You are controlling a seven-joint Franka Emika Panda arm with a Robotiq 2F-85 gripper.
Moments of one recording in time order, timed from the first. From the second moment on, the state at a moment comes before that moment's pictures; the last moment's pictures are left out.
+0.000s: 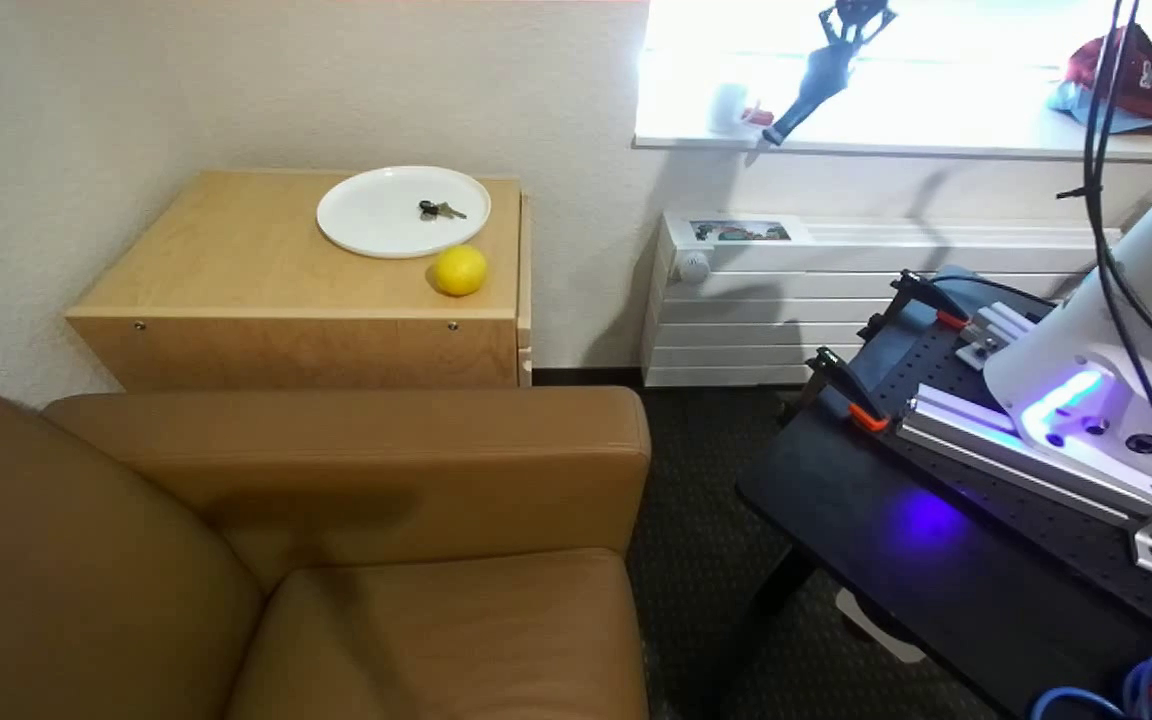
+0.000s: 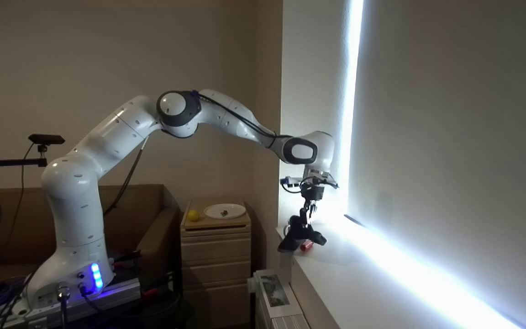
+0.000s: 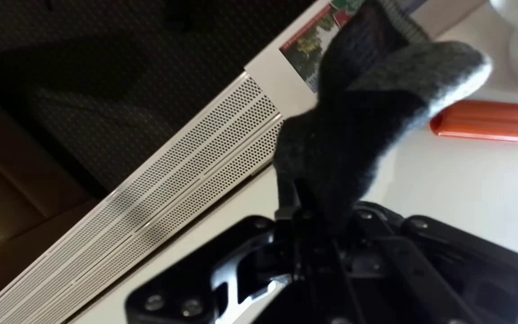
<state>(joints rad) -0.42 0.78 -0.40 -1.31 0.22 1.87 0.55</state>
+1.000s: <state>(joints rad) -0.41 0.18 -0.38 -1.58 0.11 1.50 0.01</state>
